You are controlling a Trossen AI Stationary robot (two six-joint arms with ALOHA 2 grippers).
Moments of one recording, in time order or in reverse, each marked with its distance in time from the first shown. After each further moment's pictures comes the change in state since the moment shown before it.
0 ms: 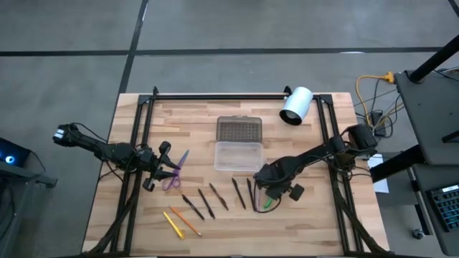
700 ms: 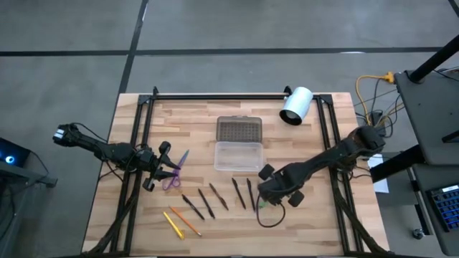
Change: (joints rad) left arm 0.000 0.000 0.000 0.000 0.000 0.000; right arm 0.107 -0.069 0.126 -0.096 0.215 0.217
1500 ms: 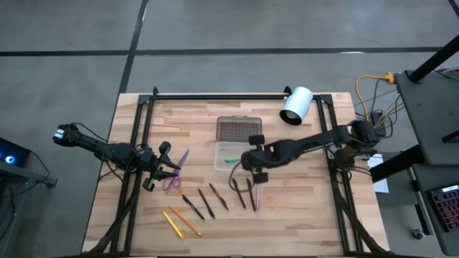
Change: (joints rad) left arm 0.000 0.002 0.000 0.000 0.000 0.000; right arm -0.273 0.040 0.066 0.288 0.265 0.319
